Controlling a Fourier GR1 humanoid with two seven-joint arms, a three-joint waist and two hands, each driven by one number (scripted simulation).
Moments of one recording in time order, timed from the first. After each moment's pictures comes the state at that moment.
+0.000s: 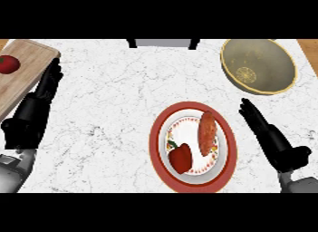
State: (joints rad) left arm -0.25 0.60 -0.34 -1.66 0.16 0.43 0.13; right arm -0.09 -0.45 0.31 -1.38 -0.32 -0.01 -0.23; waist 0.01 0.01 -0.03
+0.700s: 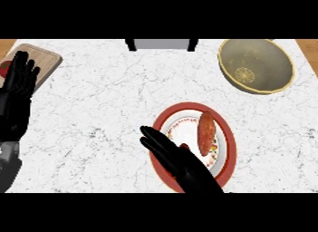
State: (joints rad) left arm -0.22 0.54 -0.14 -1.59 0.34 0.38 0.01; right arm -0.20 -0.18 0.77 -1.70 0.17 -0.24 -0.24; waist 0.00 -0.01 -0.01
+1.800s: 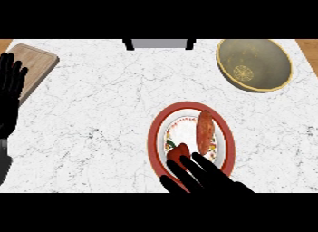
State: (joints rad) left arm -0.22 0.53 -0.03 -1.46 0.39 0.25 -0.11; right arm -0.32 -0.53 0.81 -2.33 0.50 0.39 0.72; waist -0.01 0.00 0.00
